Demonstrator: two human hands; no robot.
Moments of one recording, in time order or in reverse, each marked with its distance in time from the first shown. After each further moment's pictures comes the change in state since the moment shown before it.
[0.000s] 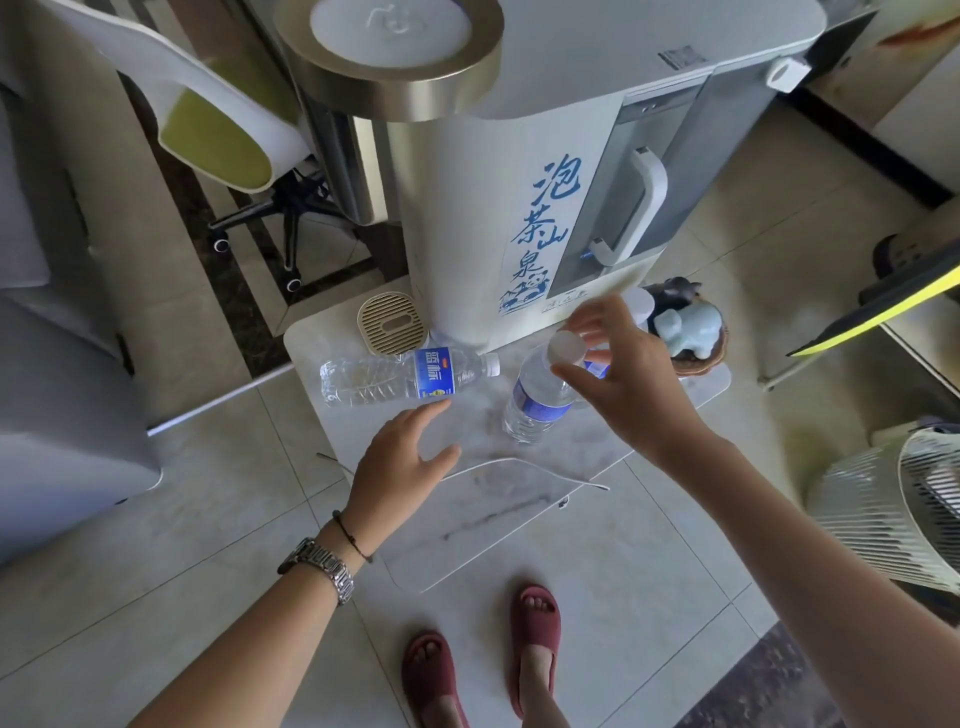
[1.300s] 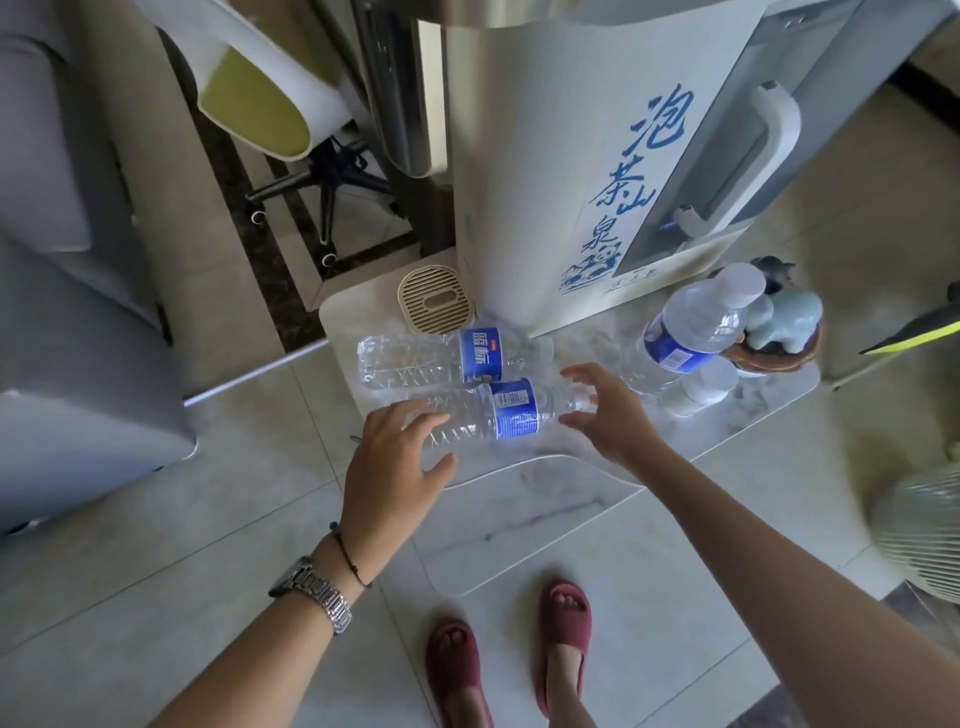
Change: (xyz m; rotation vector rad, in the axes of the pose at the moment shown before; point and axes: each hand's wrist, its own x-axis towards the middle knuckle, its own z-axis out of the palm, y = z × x) left_hand -0.012 -0.041 -0.010 0.379 0.191 0.031; right_hand 0.013 0.087 0.113 -0.005 -0.248 0.315
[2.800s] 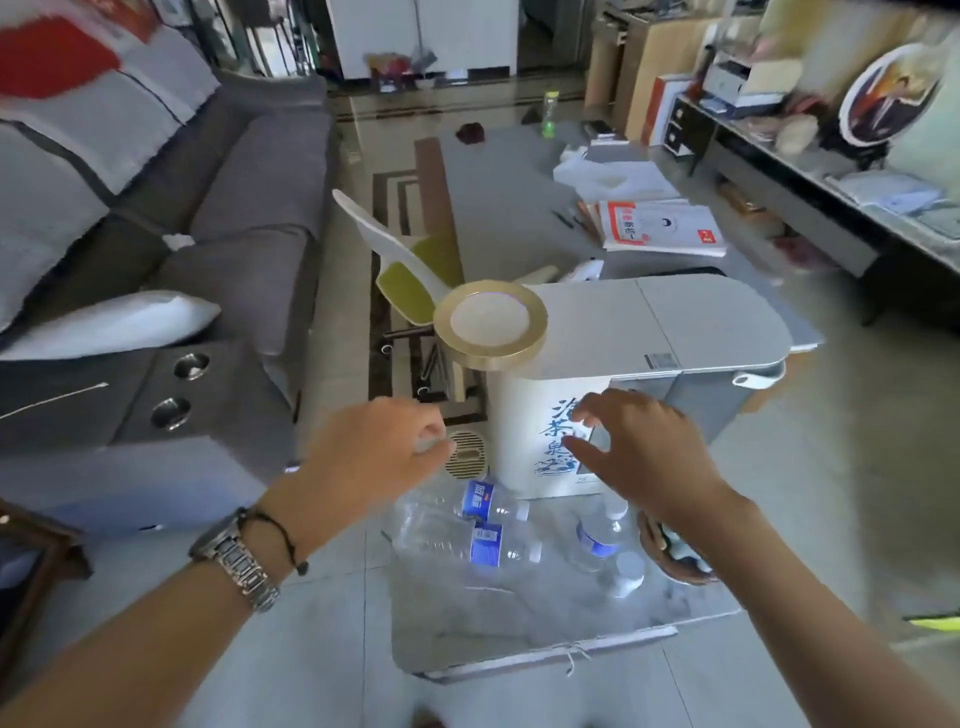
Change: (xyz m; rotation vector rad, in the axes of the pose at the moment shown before) left_hand 0.019 0.212 -0.265 0.312 0.042 -0.116; right_hand -0.087 -0.191 -0.257 -0.594 0.154 -0.633
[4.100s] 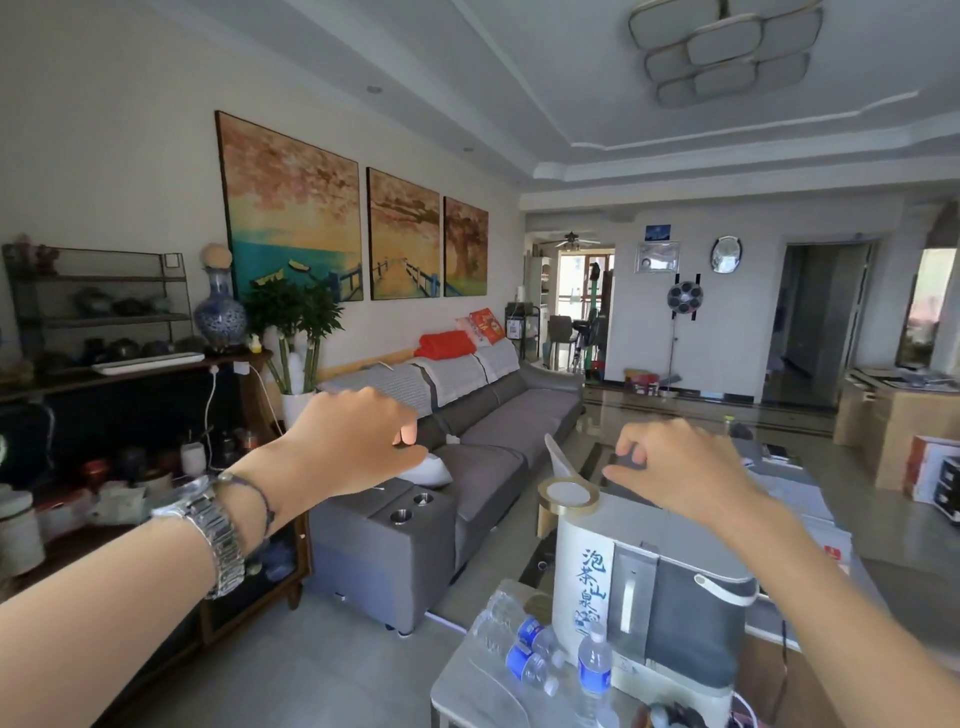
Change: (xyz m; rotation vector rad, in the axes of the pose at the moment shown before) left_hand -0.357 0.351 -0.218 0.495 0.392 -0.606; right_hand -0.226 0.079 -0.313 0.006 0.242 -0.592
